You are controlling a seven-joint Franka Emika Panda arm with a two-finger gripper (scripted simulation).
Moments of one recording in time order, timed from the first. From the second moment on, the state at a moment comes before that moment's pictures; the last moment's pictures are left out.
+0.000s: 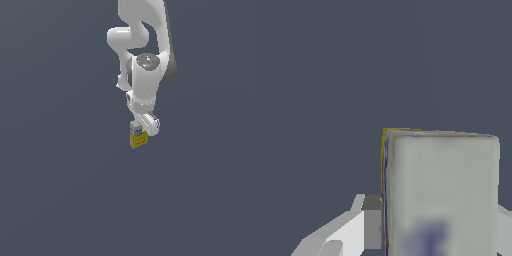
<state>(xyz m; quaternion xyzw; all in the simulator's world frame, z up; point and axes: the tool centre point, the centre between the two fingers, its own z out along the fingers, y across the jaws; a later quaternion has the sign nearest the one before) -0.075 0.057 0.153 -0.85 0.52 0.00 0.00</state>
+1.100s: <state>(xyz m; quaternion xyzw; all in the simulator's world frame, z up) -0.031 -0.017 0.190 -0.85 0.52 0.00 0.00</state>
